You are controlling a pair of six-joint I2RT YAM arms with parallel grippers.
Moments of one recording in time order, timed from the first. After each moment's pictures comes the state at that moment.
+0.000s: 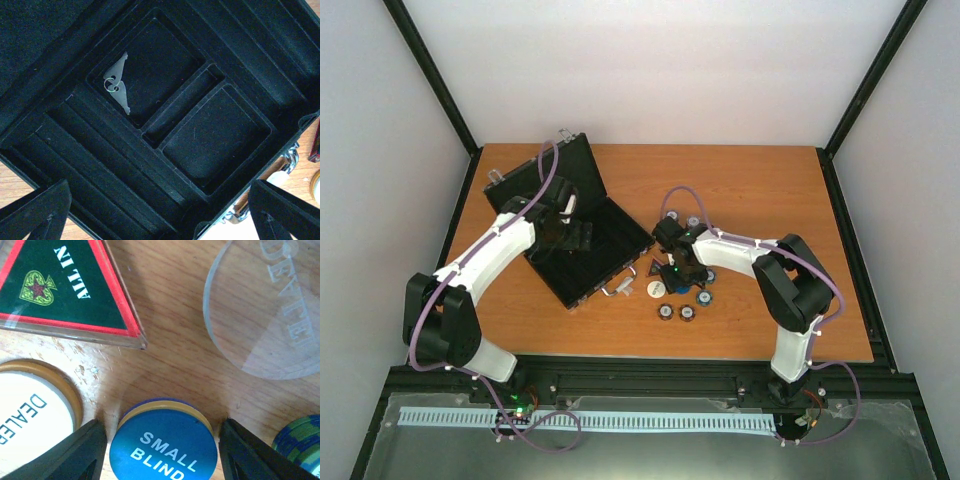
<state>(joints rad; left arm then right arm) -0.35 1.49 1.19 -0.88 -0.03 -0.34 0.70 1.86 1.14 -0.74 0.03 0.29</state>
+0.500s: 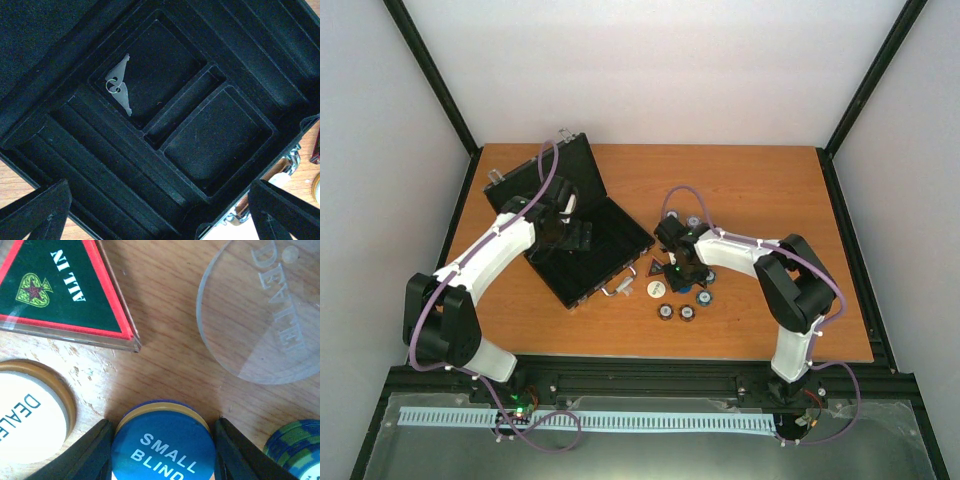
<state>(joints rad) -0.35 1.49 1.19 -0.88 -0.04 -0.34 0.69 1.86 1.13 -0.73 0.03 0.25</state>
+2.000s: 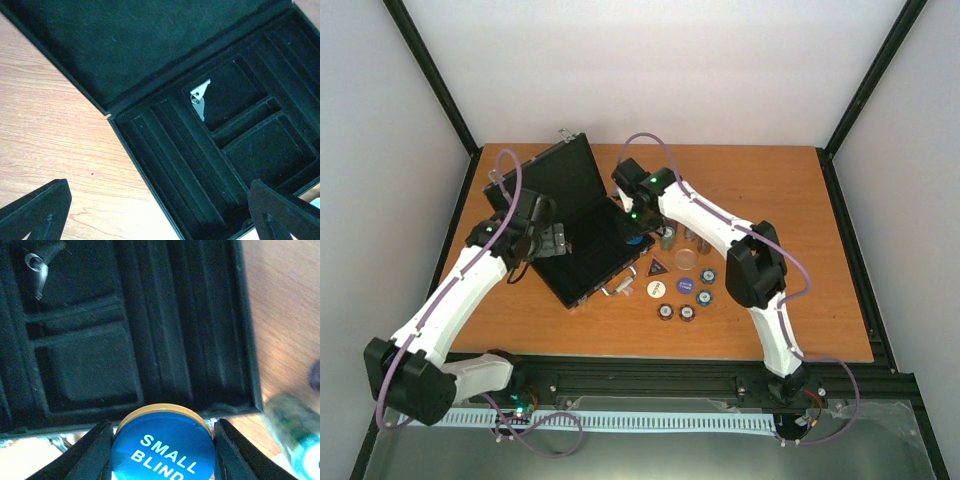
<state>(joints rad) -0.35 1.20 1.09 -0.94 -0.30 -0.45 0.73 2.15 1.97 -1.07 -0.10 0.21</state>
